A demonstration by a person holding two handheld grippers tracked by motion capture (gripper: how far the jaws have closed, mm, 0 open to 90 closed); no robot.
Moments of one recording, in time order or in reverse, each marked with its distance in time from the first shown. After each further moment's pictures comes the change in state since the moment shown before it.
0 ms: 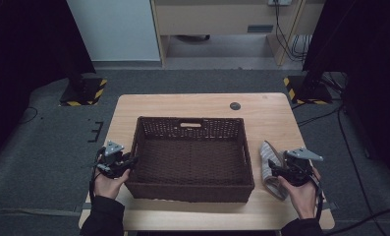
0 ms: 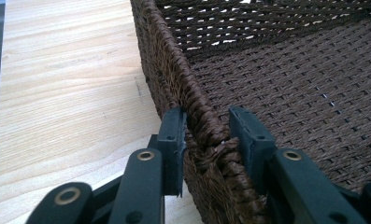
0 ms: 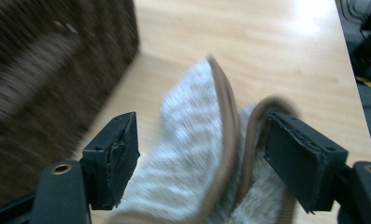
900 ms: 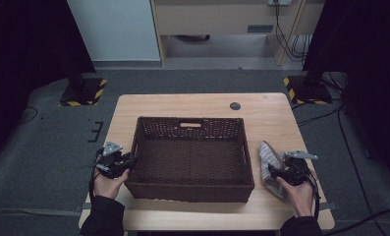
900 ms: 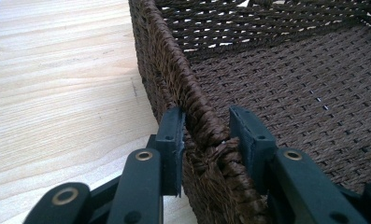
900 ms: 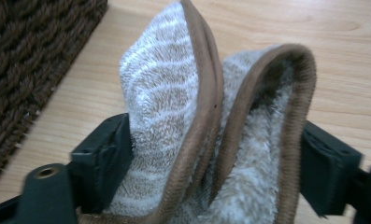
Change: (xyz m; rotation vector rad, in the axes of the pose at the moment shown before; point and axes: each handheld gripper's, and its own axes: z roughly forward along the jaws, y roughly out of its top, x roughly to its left) left arm 0.003 -0.002 0.000 -0.012 -0.023 -0.024; right arm -0.011 -0.019 0.031 0.106 -0.003 0.064
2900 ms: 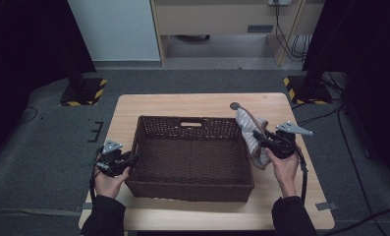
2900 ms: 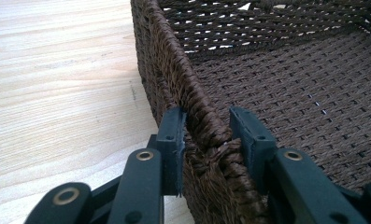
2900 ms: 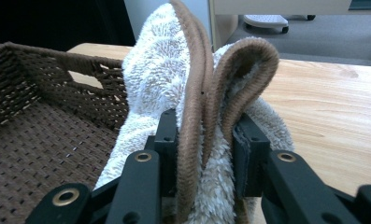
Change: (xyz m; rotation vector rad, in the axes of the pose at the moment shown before) left arm 0.003 0.003 0.005 -0.009 -0.008 -0.013; right arm 0.031 0.089 -0.002 -0.328 0.266 -0.012
